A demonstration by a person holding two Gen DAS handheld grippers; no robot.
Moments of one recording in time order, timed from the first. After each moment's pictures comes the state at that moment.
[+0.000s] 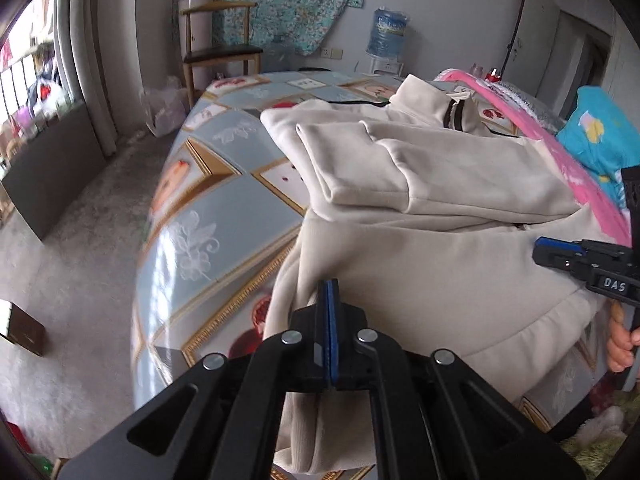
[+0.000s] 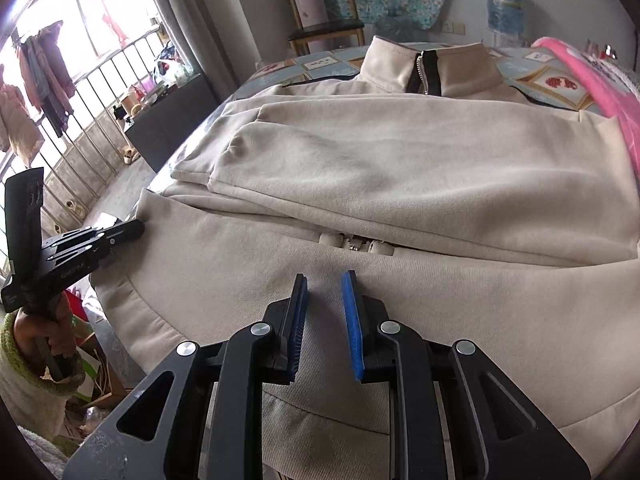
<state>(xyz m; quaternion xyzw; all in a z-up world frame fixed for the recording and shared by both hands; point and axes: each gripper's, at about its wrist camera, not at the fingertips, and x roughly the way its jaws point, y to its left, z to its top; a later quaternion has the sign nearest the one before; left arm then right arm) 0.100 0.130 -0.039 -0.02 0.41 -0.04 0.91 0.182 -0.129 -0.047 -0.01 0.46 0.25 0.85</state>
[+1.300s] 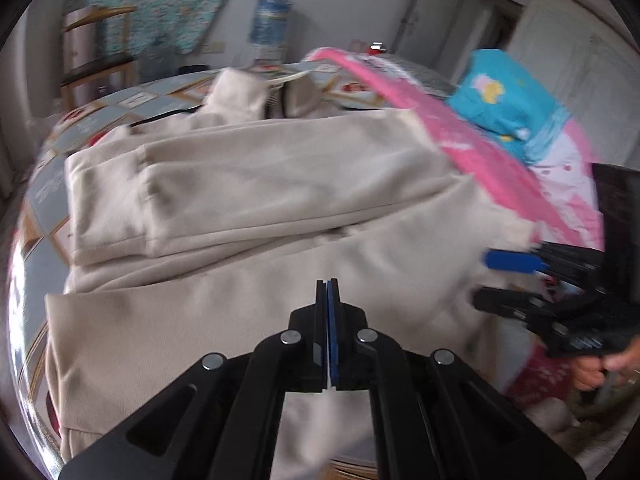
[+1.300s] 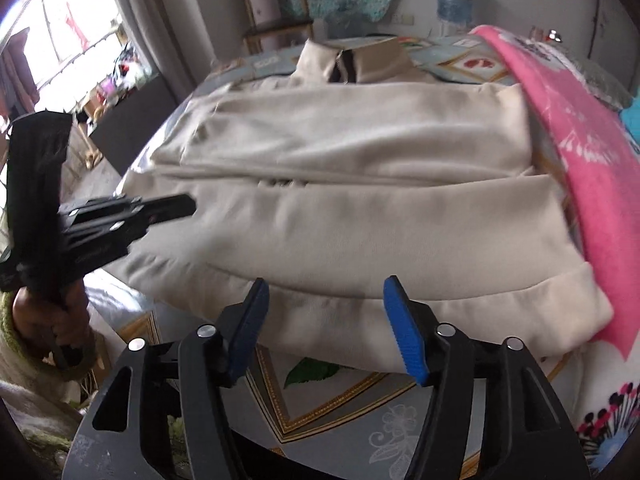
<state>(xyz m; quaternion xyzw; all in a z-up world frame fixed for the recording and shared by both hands) 0.117 0.008 -0.017 -0.03 0.42 -0.27 0.86 0.121 -0.191 -0.013 -0.01 0.47 0.16 0.87</state>
